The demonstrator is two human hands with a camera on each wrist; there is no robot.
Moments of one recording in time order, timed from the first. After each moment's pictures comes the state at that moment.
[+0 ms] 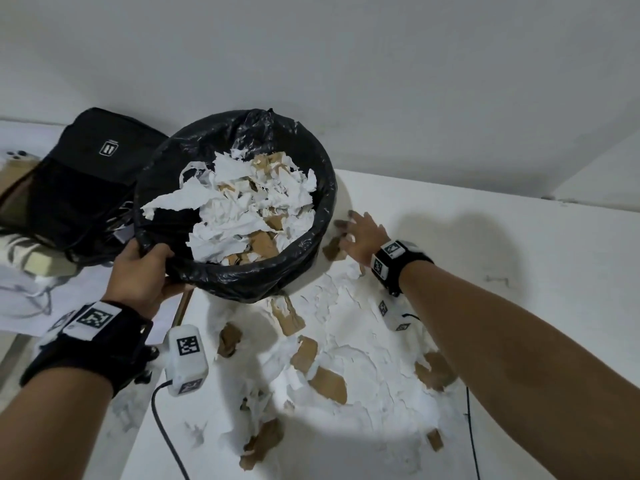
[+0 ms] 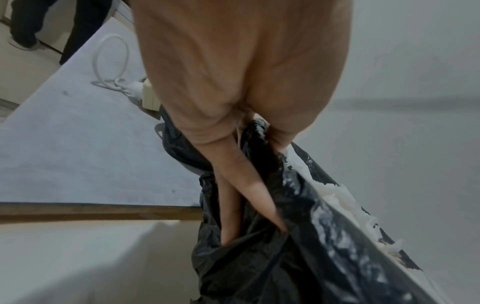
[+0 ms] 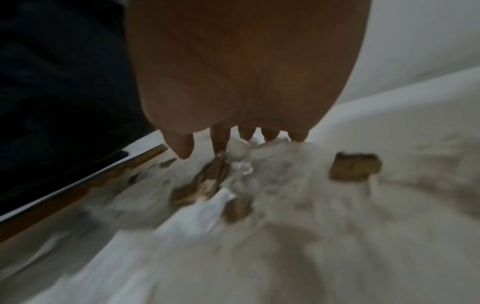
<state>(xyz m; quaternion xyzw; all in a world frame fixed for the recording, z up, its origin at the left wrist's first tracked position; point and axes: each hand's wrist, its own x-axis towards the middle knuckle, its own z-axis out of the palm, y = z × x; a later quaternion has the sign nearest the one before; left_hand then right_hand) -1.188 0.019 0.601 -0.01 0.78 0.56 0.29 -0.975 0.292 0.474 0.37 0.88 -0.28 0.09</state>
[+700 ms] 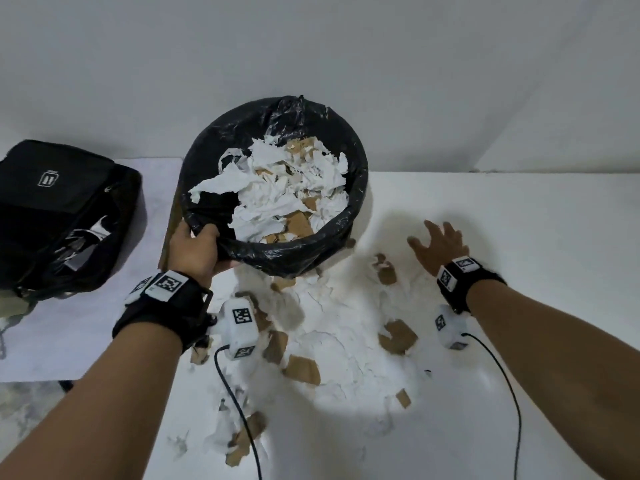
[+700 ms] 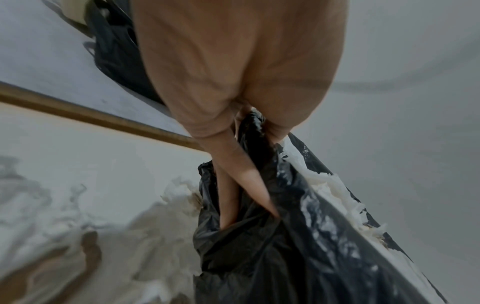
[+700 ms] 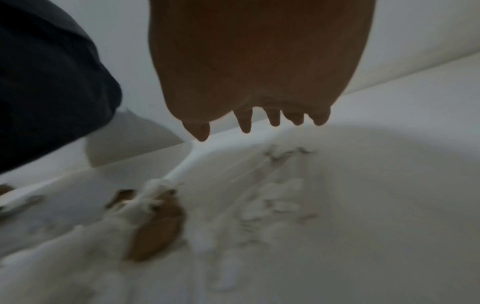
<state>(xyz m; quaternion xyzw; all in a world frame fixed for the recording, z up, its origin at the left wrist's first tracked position) -1.109 0.114 0.595 0.06 0.75 0.56 0.35 -0.754 0.316 0.481 0.66 0.71 -0.24 0.06</state>
